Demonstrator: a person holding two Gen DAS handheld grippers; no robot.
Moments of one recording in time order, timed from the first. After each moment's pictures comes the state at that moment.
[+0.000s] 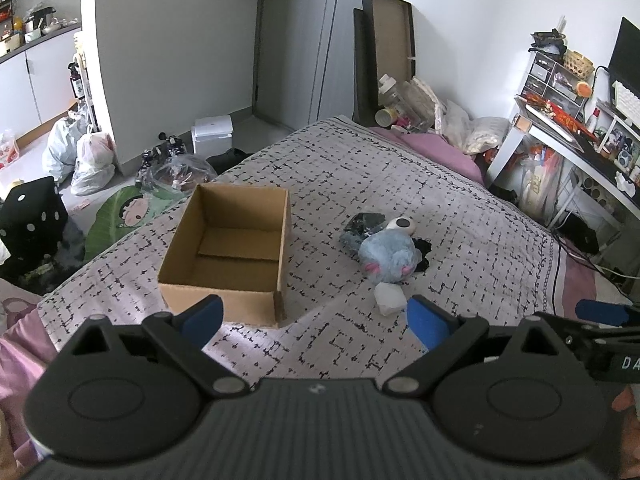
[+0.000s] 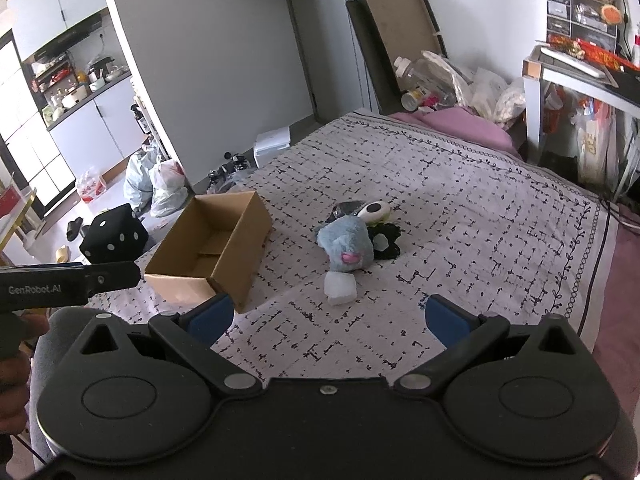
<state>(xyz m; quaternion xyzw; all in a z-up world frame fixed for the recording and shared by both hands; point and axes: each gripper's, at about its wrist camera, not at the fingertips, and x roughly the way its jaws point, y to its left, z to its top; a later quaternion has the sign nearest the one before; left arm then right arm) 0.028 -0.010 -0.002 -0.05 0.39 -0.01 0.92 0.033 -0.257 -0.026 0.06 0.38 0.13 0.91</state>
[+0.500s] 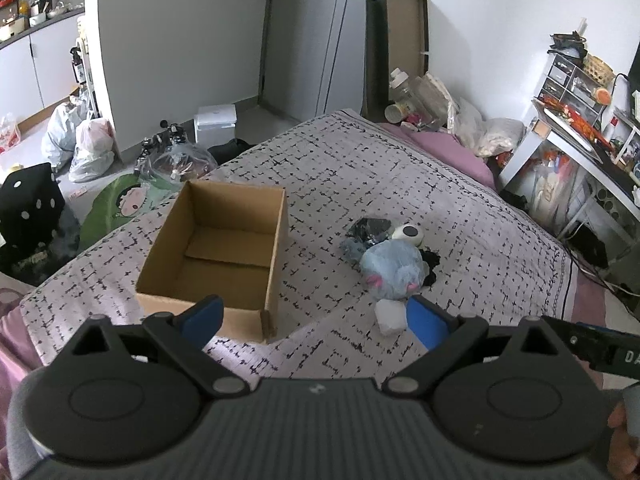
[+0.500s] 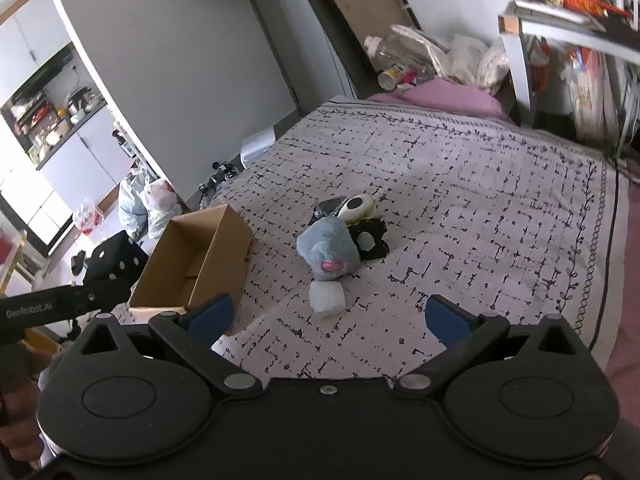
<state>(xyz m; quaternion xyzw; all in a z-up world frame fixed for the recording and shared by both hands) 0.073 -0.018 -0.021 -0.07 0.41 0.00 0.91 0.081 -0.287 -0.055 0.13 0.40 0.11 0.90</state>
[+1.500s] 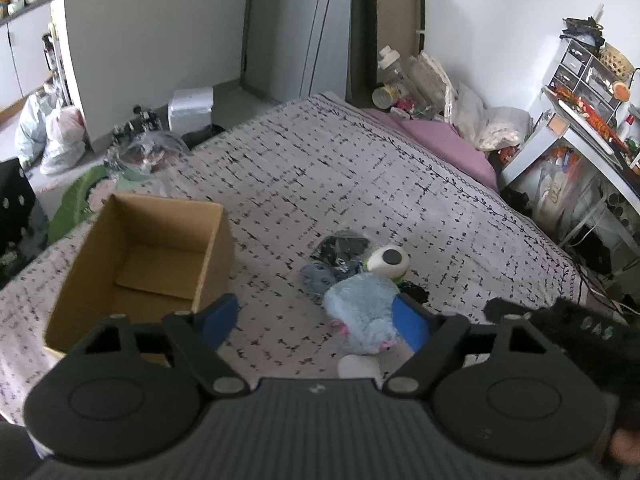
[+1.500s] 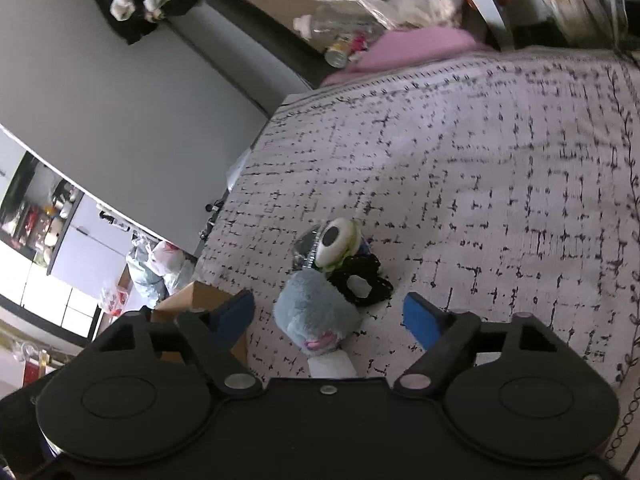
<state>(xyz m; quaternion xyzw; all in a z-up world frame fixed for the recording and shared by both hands) 0.182 -0.065 -0.062 -0.09 0.44 -0.01 0.90 0.186 -0.326 -0.128 0.31 0.42 0.08 0.85</state>
